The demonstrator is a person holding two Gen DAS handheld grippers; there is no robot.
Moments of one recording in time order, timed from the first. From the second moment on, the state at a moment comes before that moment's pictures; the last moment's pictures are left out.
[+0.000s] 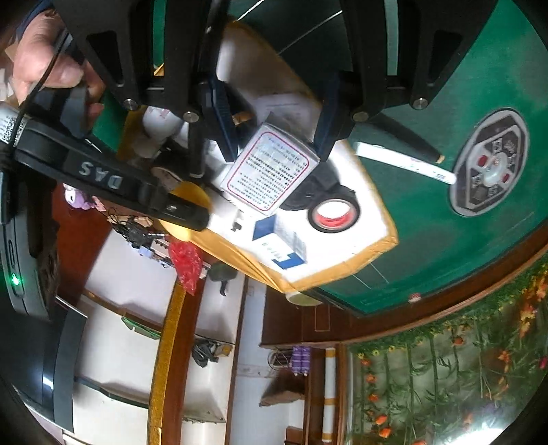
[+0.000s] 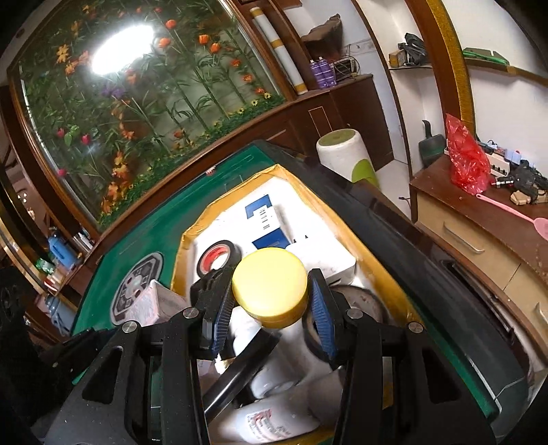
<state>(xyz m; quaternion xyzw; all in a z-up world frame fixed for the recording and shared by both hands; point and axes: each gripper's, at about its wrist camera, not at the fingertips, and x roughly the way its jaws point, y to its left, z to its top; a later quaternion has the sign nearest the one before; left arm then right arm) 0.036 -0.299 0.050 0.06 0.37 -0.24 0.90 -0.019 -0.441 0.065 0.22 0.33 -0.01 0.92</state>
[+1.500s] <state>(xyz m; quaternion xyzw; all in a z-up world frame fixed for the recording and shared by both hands) 0.049 -0.315 0.033 0.08 0.37 -0.24 0.89 0.058 -0.416 0.065 0.09 0.42 -0.03 0.90</state>
